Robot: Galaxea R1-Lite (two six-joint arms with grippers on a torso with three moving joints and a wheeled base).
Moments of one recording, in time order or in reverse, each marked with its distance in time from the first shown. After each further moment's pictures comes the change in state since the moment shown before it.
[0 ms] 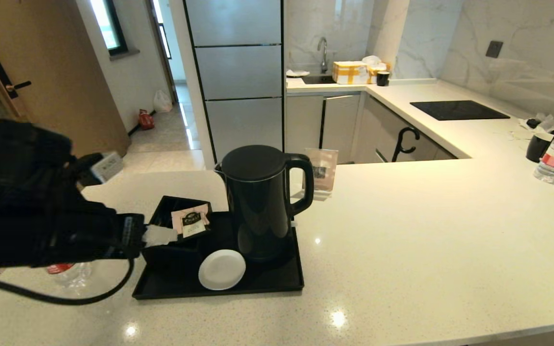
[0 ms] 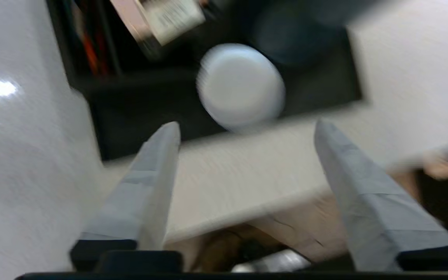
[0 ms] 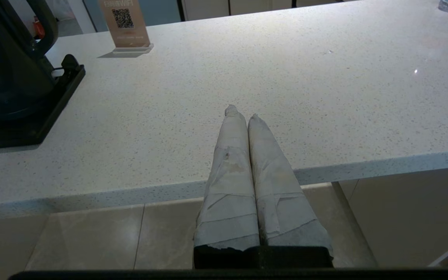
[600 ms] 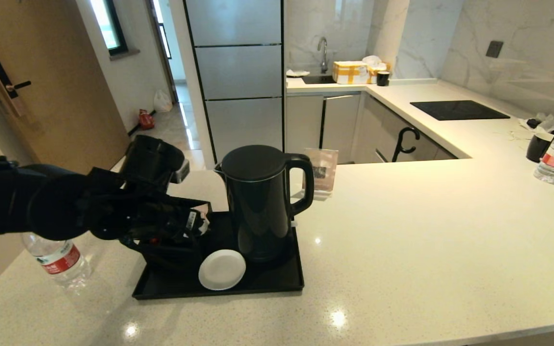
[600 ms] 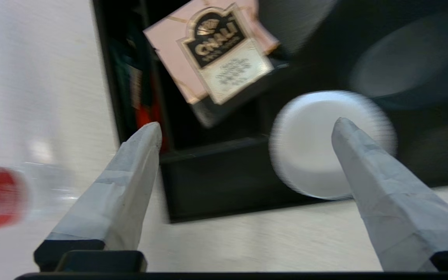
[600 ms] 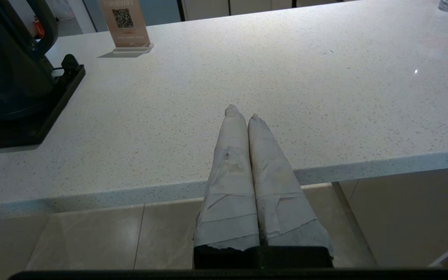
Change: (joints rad) left arm -0.125 0.320 -0.136 -0.103 0.428 0.131; right arm 0.000 0.000 0.000 0.000 0.000 0.000
